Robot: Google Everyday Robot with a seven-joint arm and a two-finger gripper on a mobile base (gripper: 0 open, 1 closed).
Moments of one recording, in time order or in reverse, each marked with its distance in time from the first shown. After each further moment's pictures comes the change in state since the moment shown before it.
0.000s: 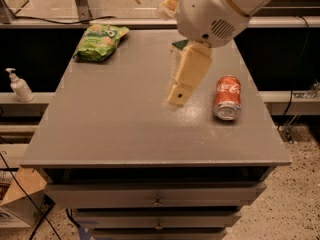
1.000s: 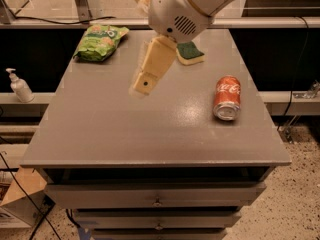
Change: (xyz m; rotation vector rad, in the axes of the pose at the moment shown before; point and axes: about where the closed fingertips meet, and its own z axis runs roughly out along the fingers) arm -0.033 -0.032 0.038 0.019 -0.085 0.054
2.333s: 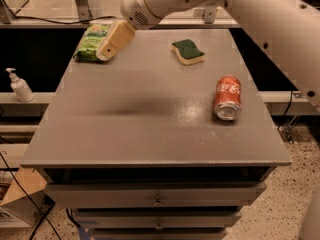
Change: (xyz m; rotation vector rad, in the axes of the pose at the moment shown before) arm -0.009 -0.151 0.104 0.177 -0.210 0.087
